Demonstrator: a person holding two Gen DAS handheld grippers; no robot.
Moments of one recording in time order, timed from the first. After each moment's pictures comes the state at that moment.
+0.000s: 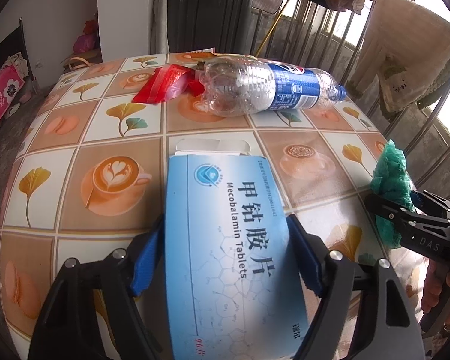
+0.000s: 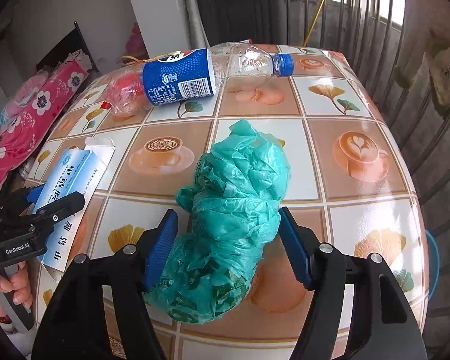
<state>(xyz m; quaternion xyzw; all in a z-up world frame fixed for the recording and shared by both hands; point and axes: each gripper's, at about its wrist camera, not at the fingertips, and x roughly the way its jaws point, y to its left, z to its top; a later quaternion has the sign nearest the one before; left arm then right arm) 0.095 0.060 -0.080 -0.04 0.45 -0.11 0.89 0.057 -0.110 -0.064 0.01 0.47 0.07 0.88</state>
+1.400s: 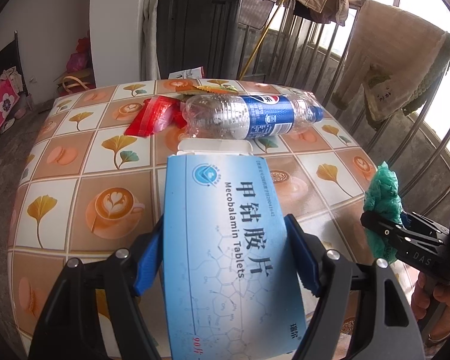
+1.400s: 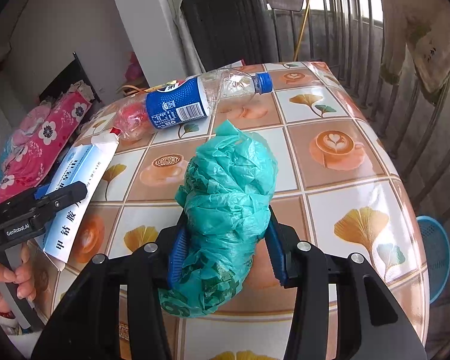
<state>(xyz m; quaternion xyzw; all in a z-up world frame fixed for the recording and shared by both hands) 0.091 0.055 -0.056 -0.03 0.41 -0.13 0.90 0.025 -0.134 -0.048 0.07 0.42 0.08 0.90</state>
